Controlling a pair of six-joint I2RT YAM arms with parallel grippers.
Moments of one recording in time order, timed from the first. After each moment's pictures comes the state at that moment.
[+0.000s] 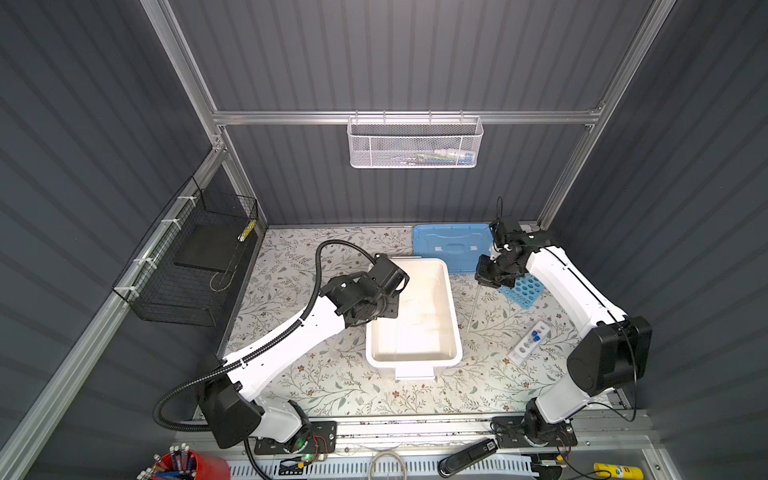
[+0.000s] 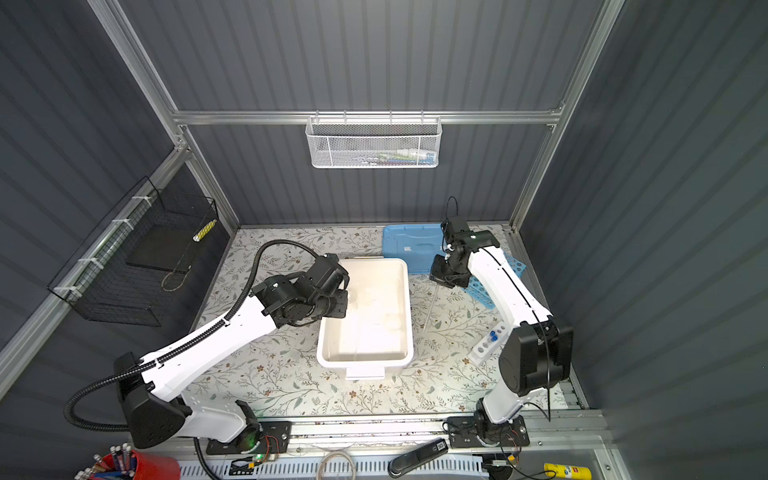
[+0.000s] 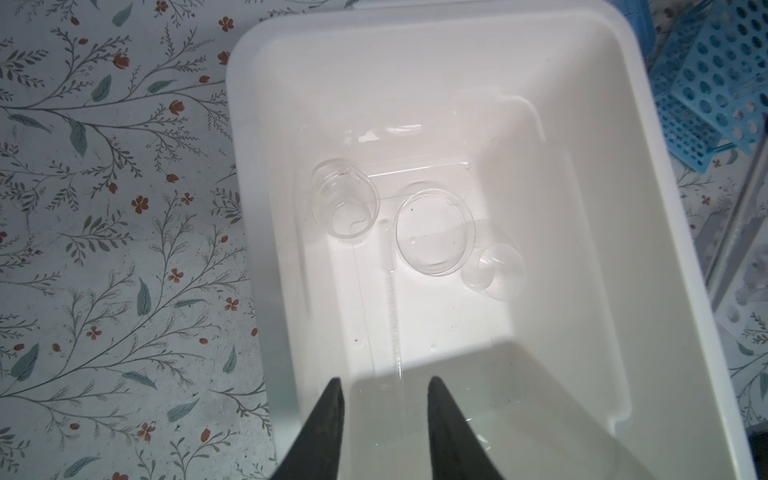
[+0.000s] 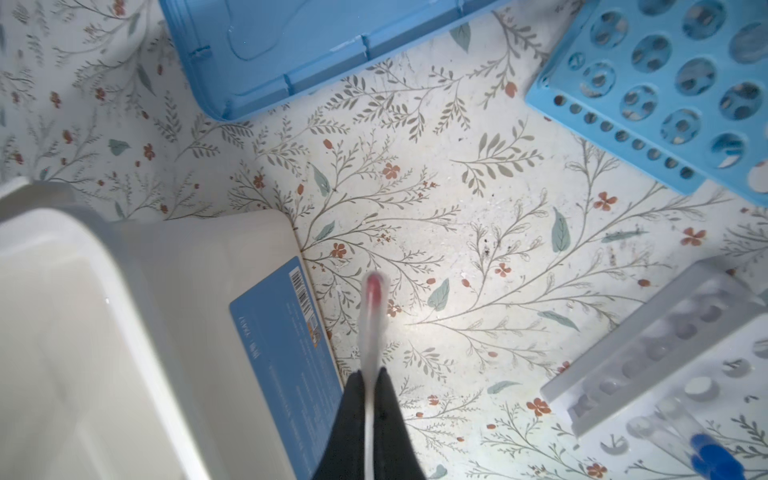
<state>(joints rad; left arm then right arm) -0.87 1.41 1.41 -0.98 -0.24 -0.59 0.24 1.62 1.57 -1.15 -0.11 0.54</state>
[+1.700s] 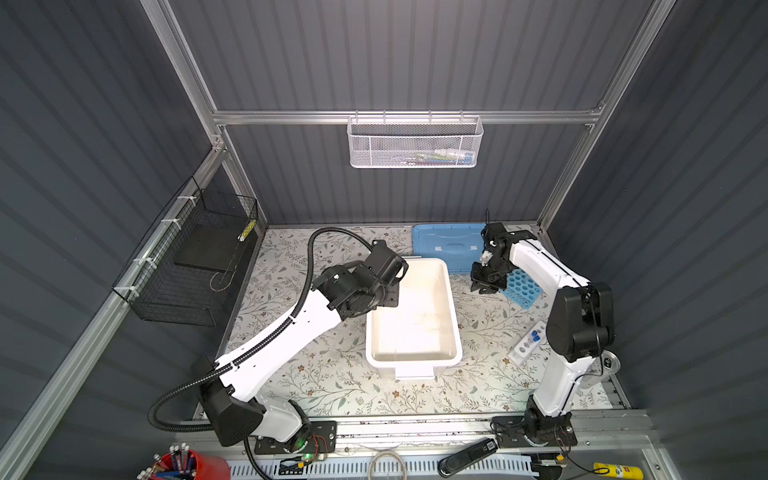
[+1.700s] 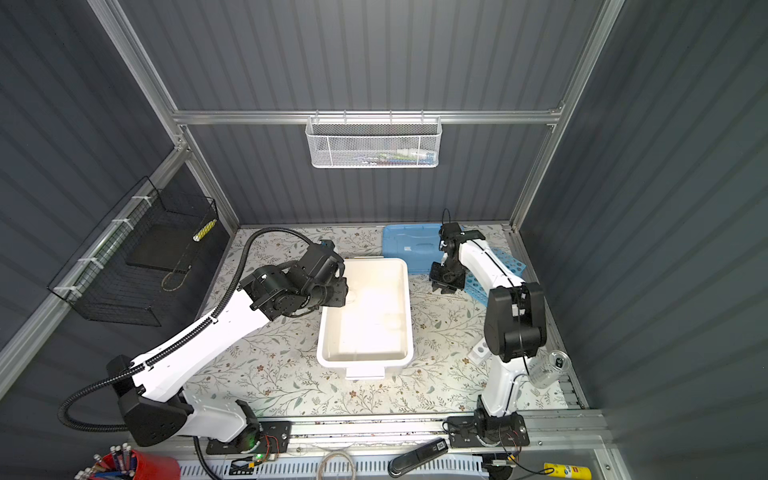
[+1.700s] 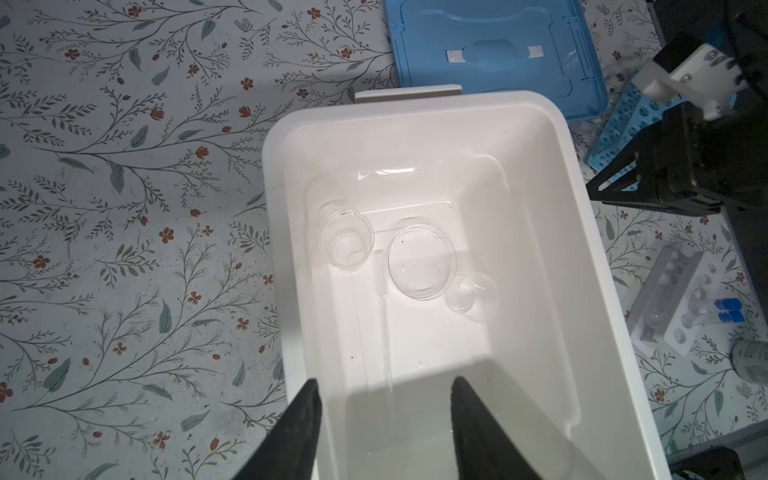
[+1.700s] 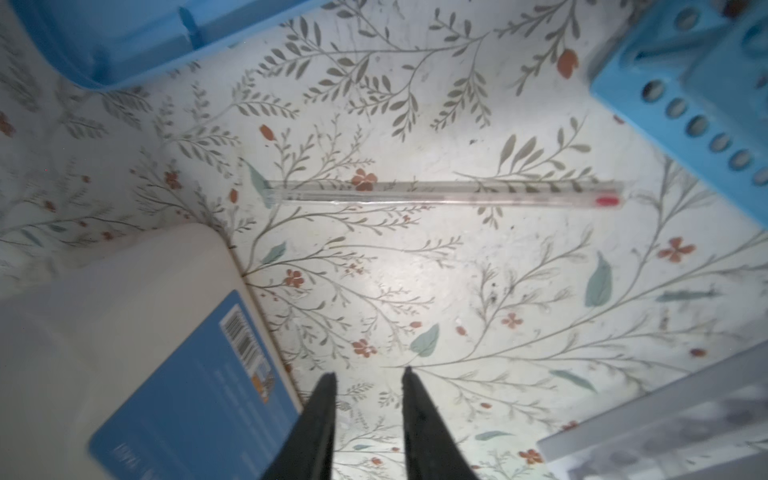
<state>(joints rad) -0.87 1.43 1.54 -1.05 -0.28 -0.59 0.17 1.91 1.58 -1.12 -0.17 0.40</state>
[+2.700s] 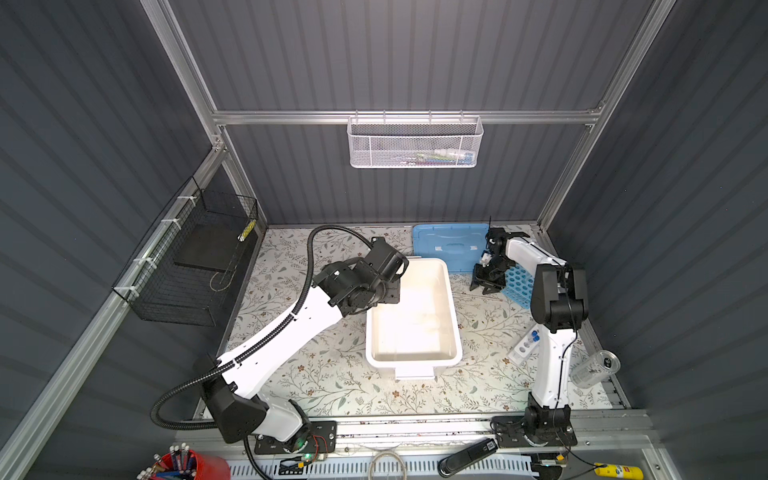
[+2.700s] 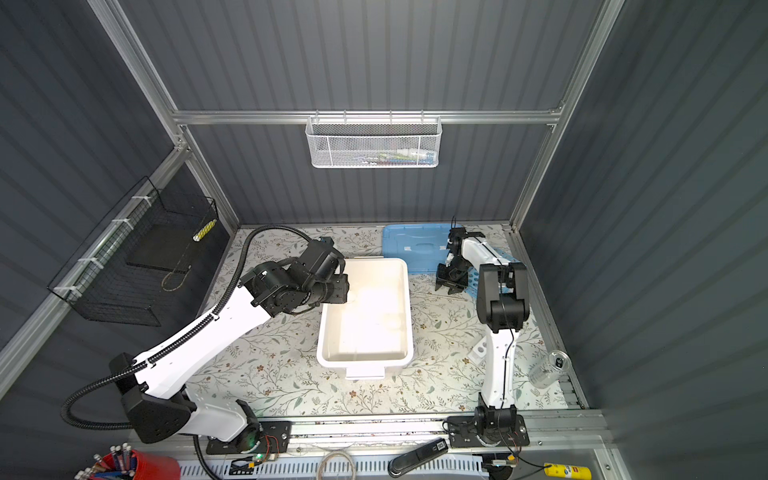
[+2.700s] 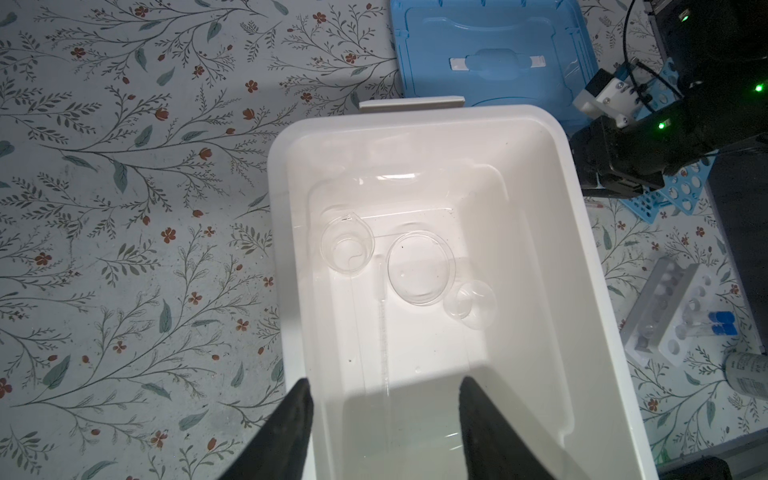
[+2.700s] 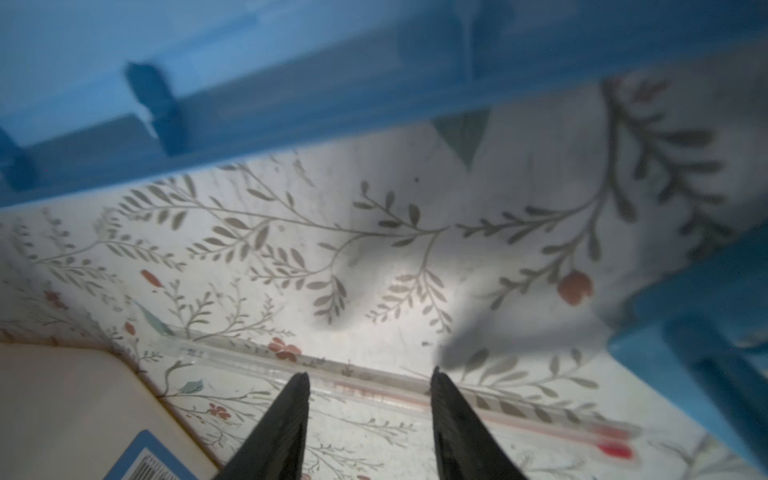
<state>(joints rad) -0.85 1.45 1.57 -1.07 -0.28 -0.61 0.06 2.21 1.71 -1.07 -0.24 0.25</state>
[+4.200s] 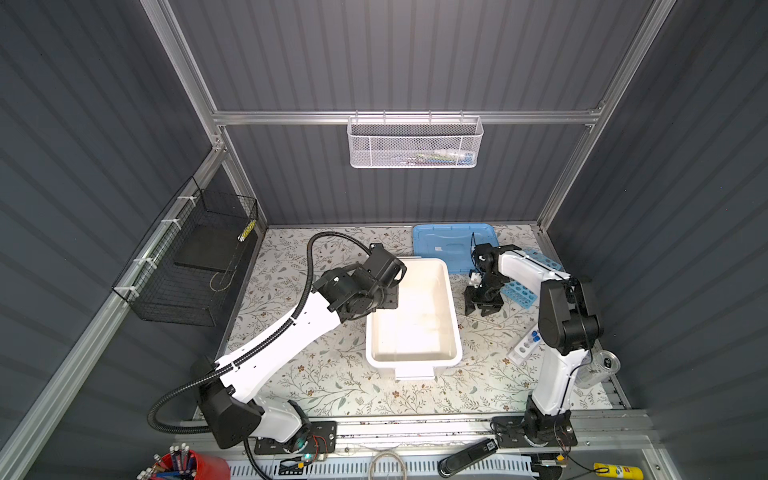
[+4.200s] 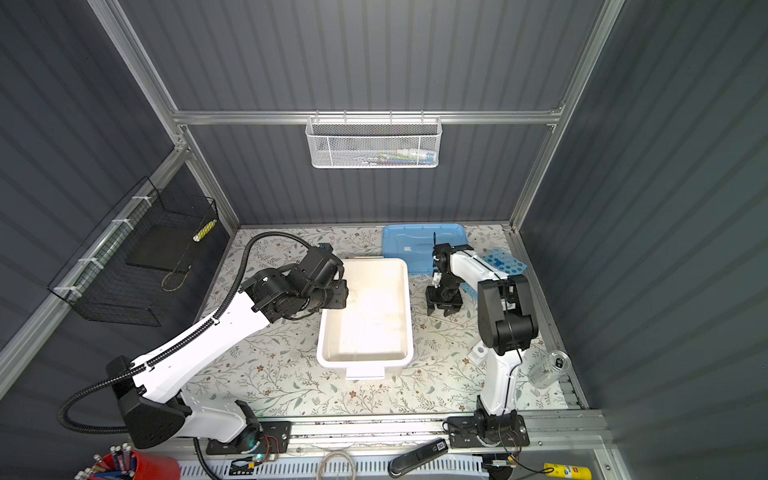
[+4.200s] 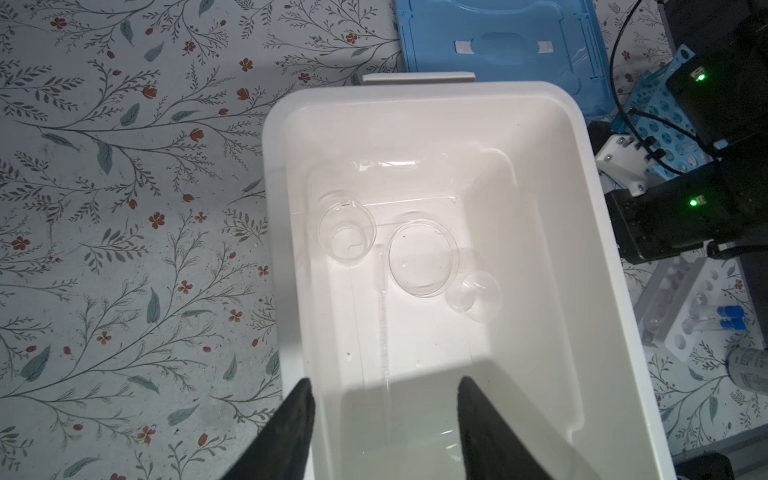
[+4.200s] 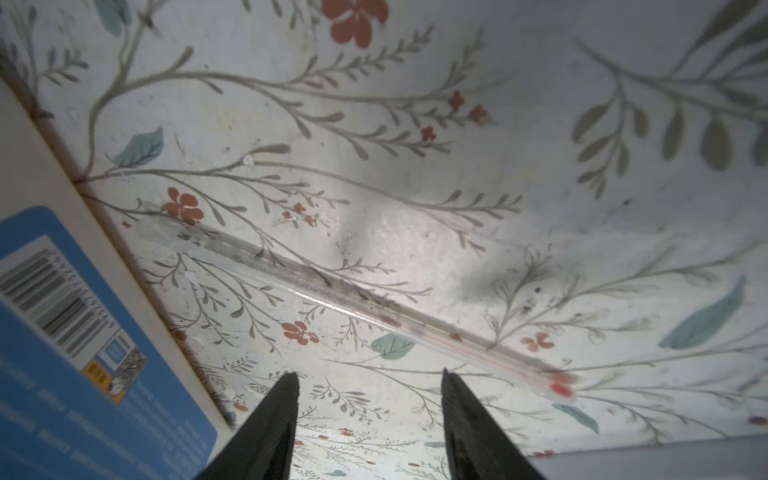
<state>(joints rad) -0.85 1.42 1.49 -1.02 -0.26 -0.62 0.22 1.97 1.43 -1.13 -0.15 0.15</state>
